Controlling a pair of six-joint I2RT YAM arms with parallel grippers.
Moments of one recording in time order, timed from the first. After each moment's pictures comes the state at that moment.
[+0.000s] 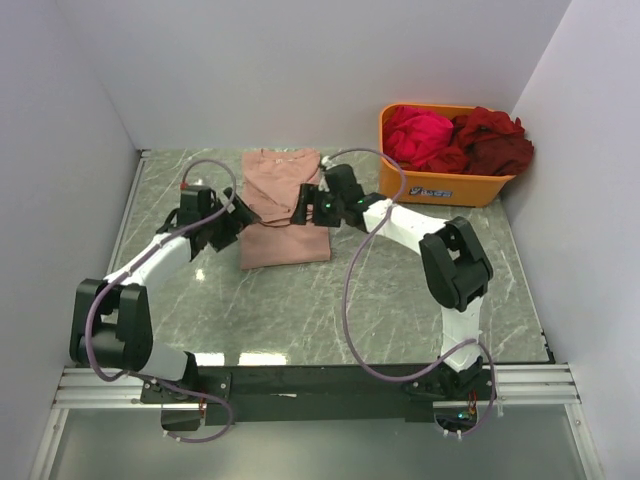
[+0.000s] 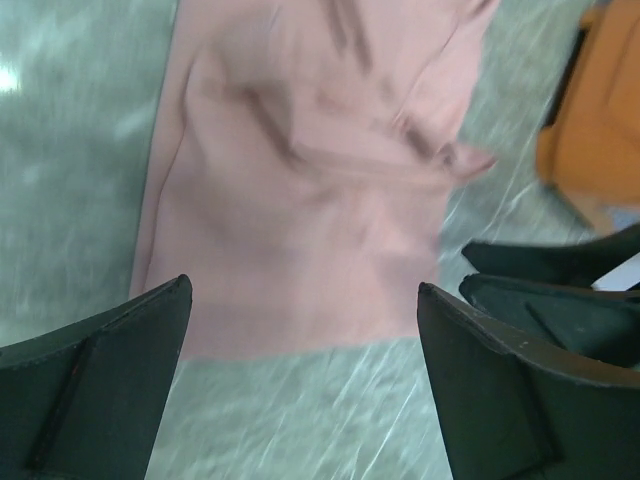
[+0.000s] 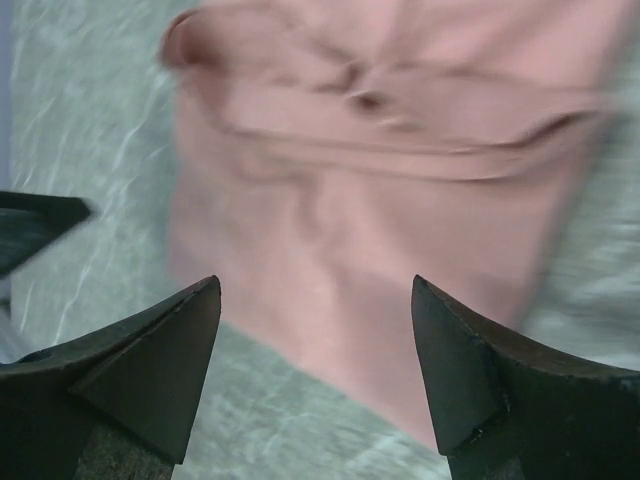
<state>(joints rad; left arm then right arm) -0.15 1.45 0.92 -0.15 0.18 -0.80 0.57 1.96 1.43 -0.16 -0.22 0.57</state>
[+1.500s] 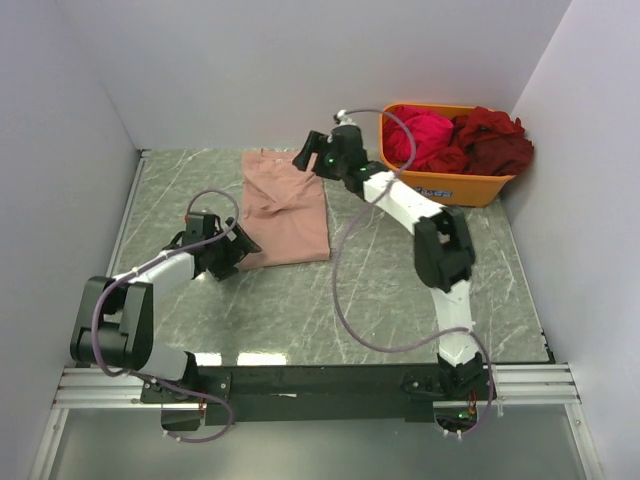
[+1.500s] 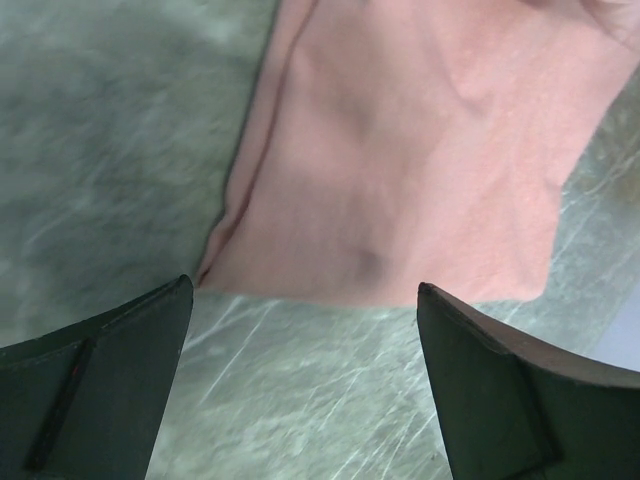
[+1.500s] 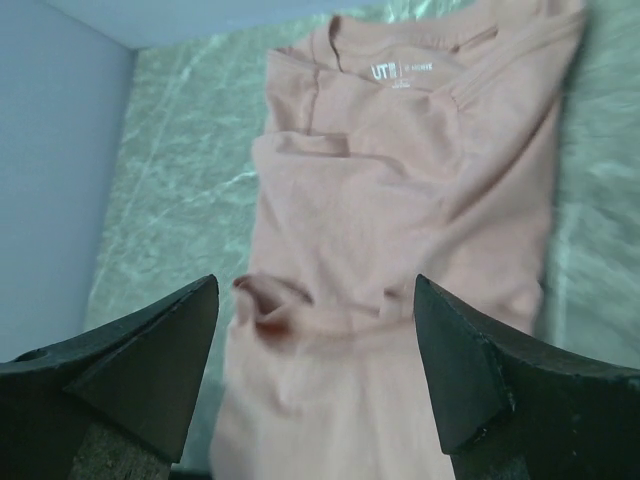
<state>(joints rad) -0.15 1.45 0.68 -0.10 0.22 -0.85 0.51 2.21 1.86 -0.07 -0.10 0.64</state>
